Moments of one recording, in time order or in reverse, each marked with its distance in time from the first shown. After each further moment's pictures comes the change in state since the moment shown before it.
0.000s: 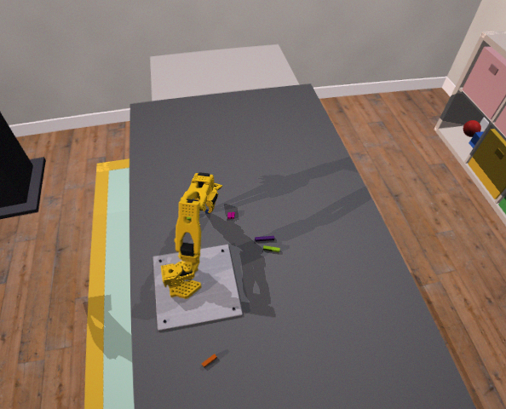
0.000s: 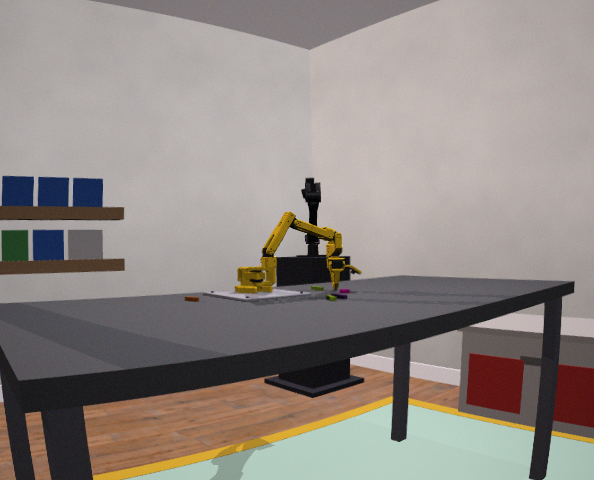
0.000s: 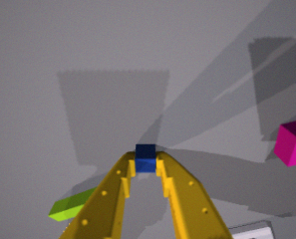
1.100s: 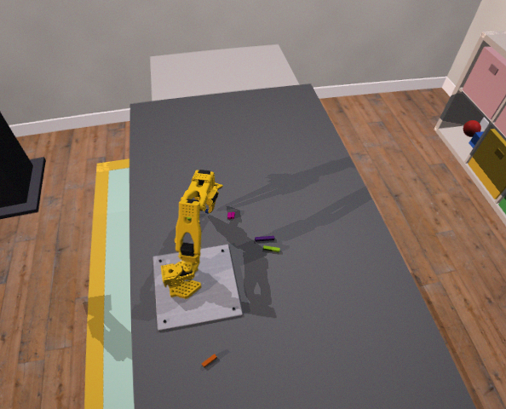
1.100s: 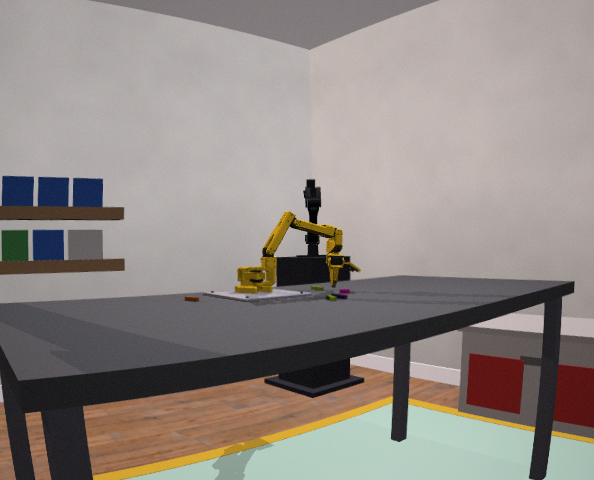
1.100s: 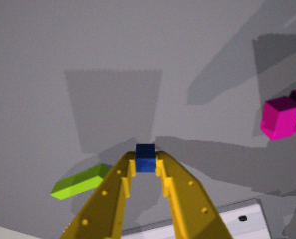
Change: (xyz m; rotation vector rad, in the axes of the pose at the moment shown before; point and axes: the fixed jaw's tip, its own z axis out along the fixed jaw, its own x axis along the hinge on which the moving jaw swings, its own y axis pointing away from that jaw) arm 0.006 -0.004 -0.011 0.011 0.051 0.009
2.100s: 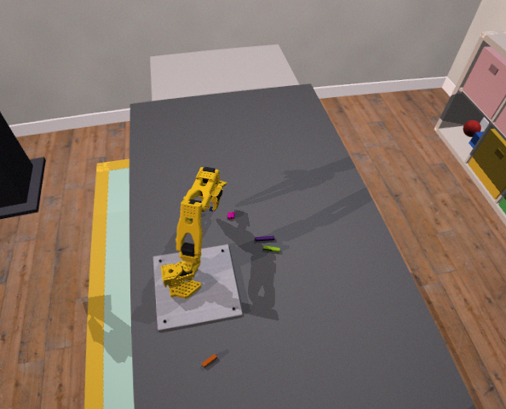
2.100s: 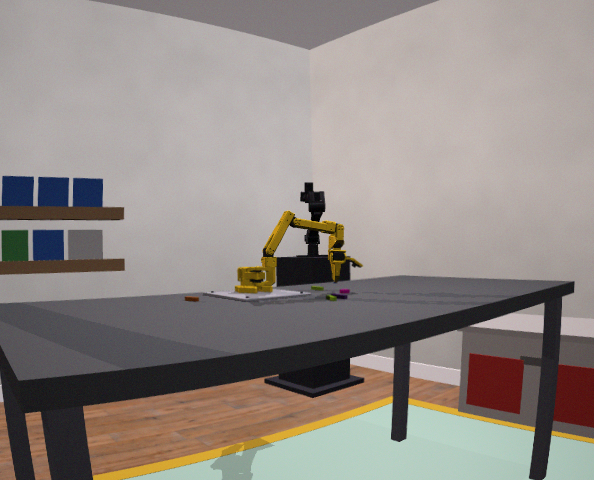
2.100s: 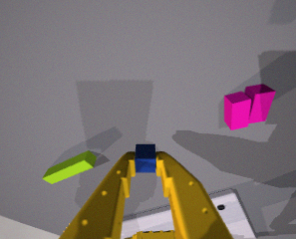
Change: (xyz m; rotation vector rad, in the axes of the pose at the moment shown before) arm -0.002 -0.014 -0.014 -0.004 -0.004 -0.019
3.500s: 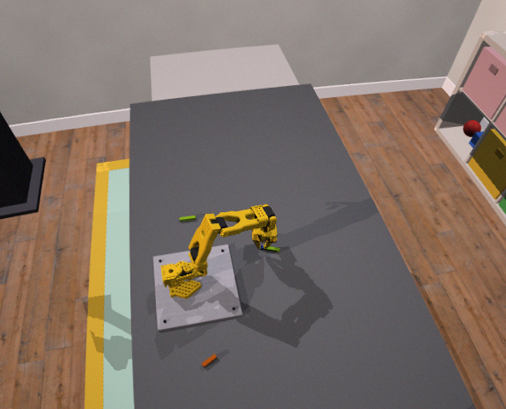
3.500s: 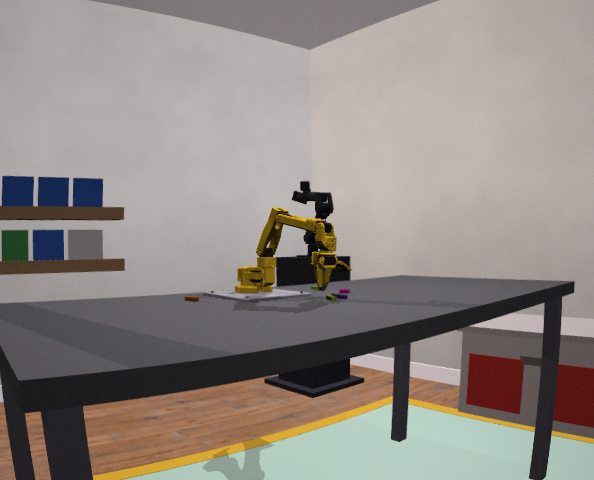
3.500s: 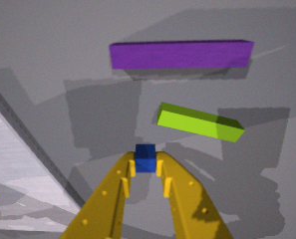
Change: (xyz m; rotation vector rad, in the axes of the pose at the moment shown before) arm 0.079 -0.195 0.008 -0.043 -0.019 -0.408
